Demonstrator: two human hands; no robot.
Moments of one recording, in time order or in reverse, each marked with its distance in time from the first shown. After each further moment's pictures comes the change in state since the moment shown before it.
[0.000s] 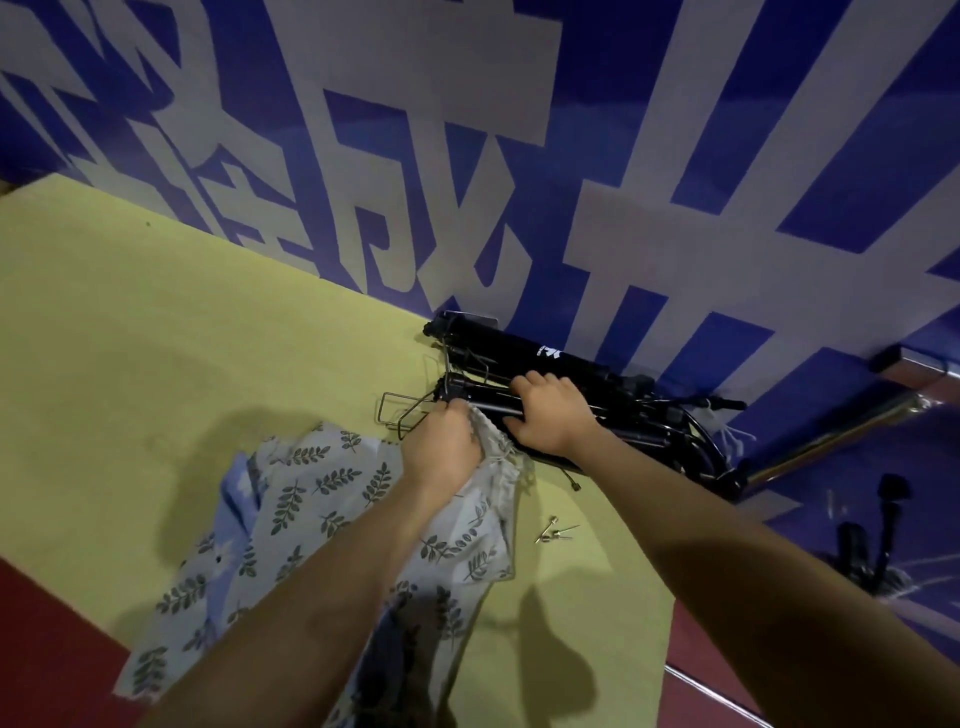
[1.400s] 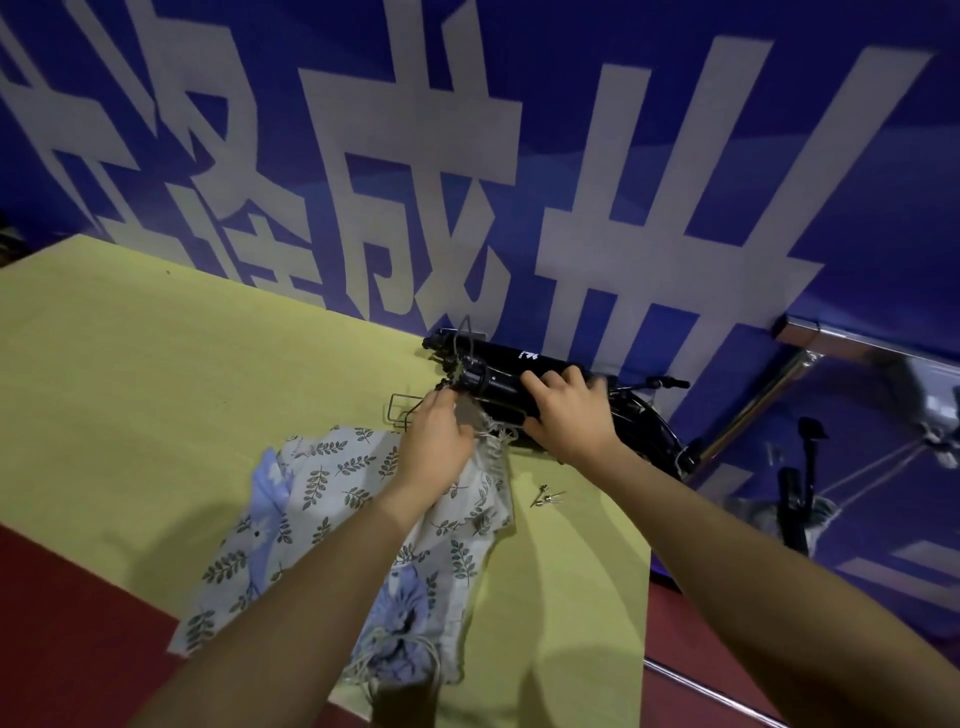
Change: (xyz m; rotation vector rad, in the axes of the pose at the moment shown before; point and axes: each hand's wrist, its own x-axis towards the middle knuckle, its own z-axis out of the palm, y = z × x) left_hand -0.075 -0.013 -0.031 -0.305 0.167 0.157; right_hand -0.110 -0.039 -0.043 -0.120 0.239 0.142
